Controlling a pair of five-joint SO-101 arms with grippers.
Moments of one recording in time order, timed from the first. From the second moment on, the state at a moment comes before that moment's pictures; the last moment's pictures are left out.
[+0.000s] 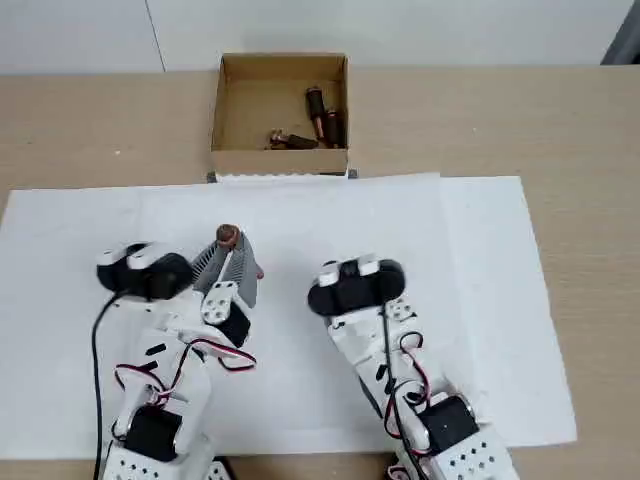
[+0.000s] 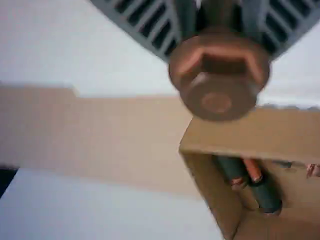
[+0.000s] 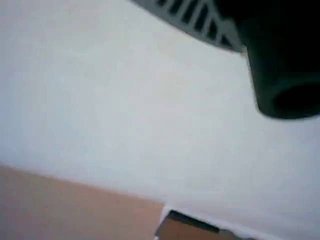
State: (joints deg) left arm 13.3 -103.5 93.7 29.2 29.0; right arm -31.7 -91.7 90.9 34.4 5.7
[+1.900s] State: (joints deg) left arm 20.1 -103.5 94.0 28.1 43.6; right arm -38.5 -91.6 96.0 28.8 13.7
